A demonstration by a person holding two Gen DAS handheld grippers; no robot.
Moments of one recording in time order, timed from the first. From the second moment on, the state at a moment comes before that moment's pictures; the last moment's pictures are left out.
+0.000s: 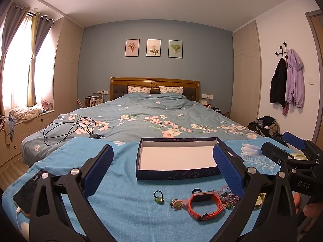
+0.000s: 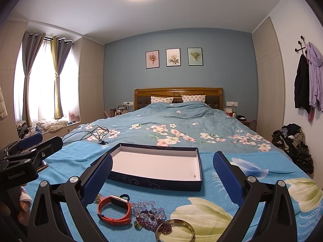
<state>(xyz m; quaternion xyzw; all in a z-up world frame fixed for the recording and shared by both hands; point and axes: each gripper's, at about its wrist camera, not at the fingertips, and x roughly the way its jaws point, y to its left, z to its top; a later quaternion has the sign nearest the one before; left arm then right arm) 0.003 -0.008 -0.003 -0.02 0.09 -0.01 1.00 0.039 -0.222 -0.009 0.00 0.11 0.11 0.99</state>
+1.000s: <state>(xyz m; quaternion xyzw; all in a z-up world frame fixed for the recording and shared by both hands) 0.002 -0.007 -0.002 -0.02 0.10 -0.01 1.00 0.039 -0.220 -0.010 0.00 0.11 0.11 0.99</state>
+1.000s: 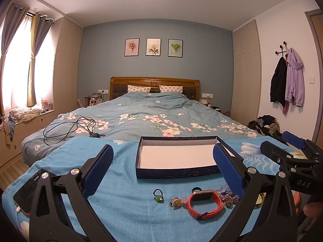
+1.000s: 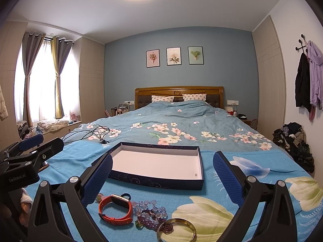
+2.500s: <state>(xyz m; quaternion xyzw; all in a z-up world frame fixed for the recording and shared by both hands) -0.002 -0.008 -0.006 -0.02 0.10 -0.01 0.99 0.043 -0.224 -0.013 0.00 0.12 0.12 0.98</state>
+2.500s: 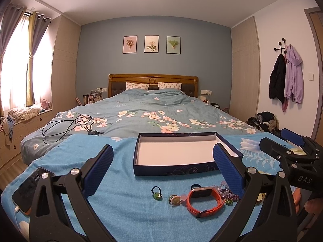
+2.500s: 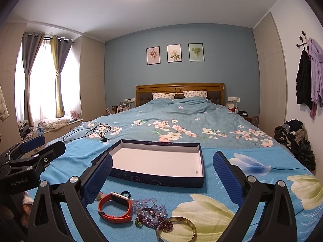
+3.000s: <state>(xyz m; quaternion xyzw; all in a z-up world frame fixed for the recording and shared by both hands) 0.056 -0.010 -0.046 0.01 0.27 -0.09 0.96 0.079 -0.259 -0.052 0.00 0.30 0.13 0.95</state>
